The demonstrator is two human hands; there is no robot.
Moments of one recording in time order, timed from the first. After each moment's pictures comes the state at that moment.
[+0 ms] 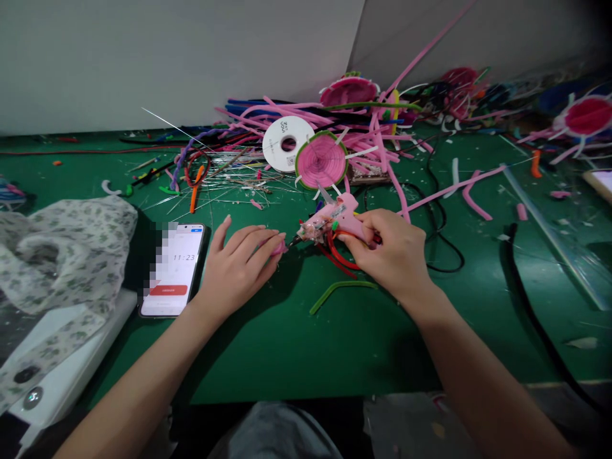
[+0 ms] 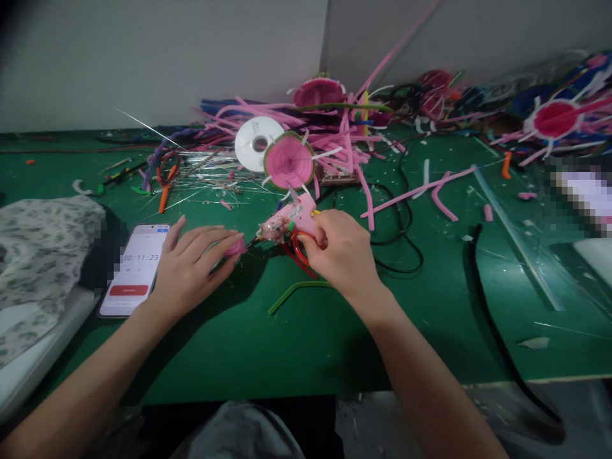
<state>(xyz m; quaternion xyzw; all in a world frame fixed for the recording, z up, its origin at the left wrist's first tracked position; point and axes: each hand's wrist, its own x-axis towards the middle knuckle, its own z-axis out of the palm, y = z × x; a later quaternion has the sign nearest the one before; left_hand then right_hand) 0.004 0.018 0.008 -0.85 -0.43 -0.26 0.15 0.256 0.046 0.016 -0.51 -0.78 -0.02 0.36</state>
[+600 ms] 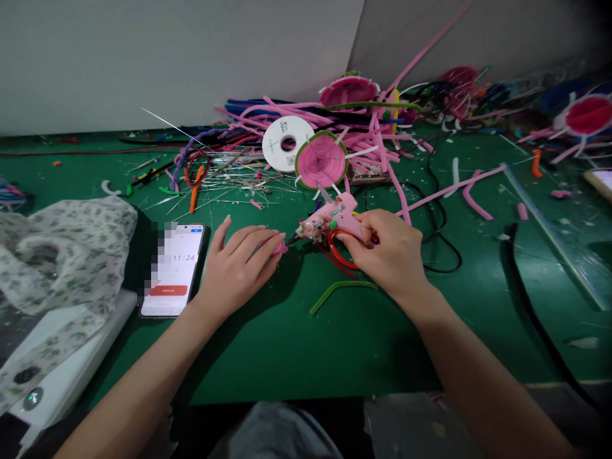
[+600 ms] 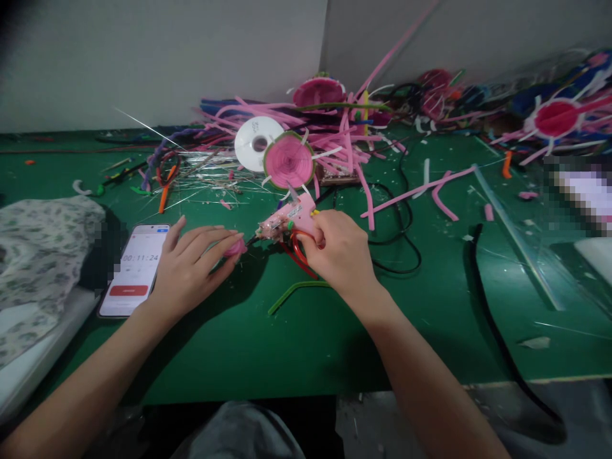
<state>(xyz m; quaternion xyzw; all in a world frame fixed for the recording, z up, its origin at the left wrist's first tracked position) 0.005 0.018 0.008 -0.85 -0.42 -0.25 0.17 0.252 0.046 0.014 -0.52 -0.78 -0.02 0.36</state>
